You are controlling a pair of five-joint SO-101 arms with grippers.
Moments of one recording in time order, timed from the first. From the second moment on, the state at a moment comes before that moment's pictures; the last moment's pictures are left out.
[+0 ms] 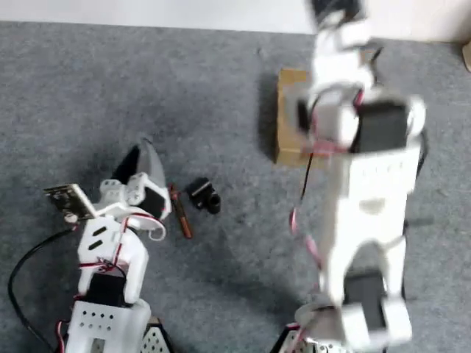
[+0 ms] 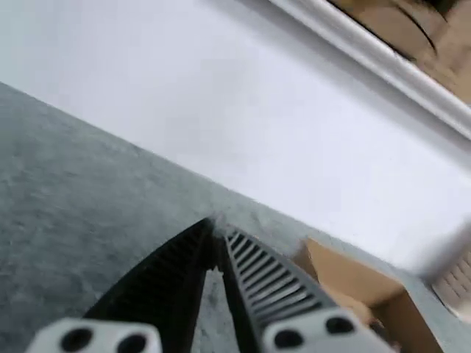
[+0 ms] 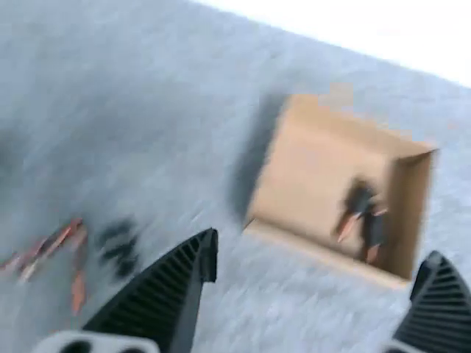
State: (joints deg) left arm 0.5 -91.2 92.3 6.8 34.4; right arm -16.4 -10.8 -36.3 100.1 9.9
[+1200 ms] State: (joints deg) left arm -4.6 -91.2 89.5 8.7 34.4; right arm -48.9 -51.3 89.6 4.6 10.9
